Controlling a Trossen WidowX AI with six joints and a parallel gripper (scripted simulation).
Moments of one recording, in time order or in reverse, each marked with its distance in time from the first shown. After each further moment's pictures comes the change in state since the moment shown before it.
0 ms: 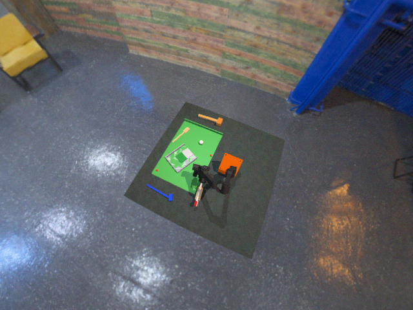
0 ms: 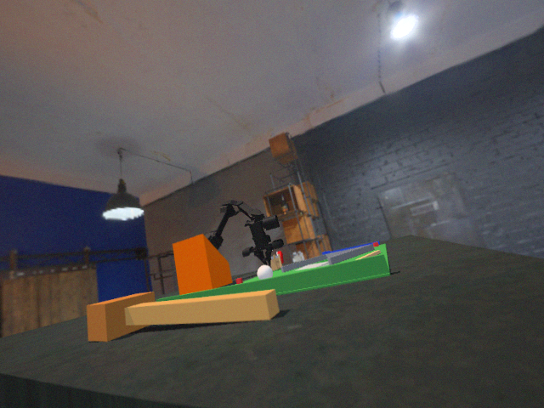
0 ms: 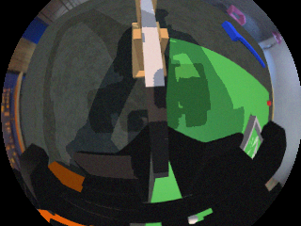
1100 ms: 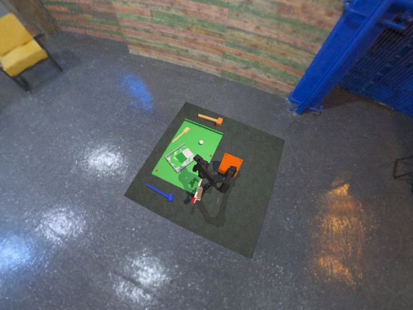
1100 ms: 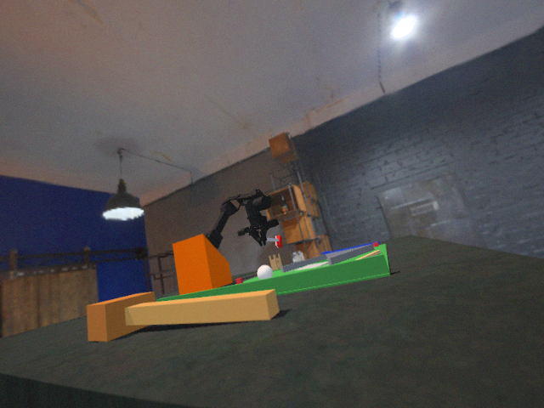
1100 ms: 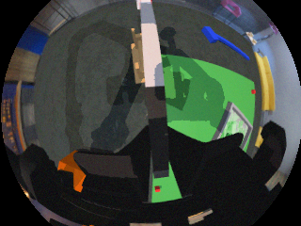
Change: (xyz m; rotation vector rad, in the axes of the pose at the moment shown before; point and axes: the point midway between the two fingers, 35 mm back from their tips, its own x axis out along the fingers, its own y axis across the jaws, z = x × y) arm -0.092 -0.002 0.010 0.076 0.031 -0.001
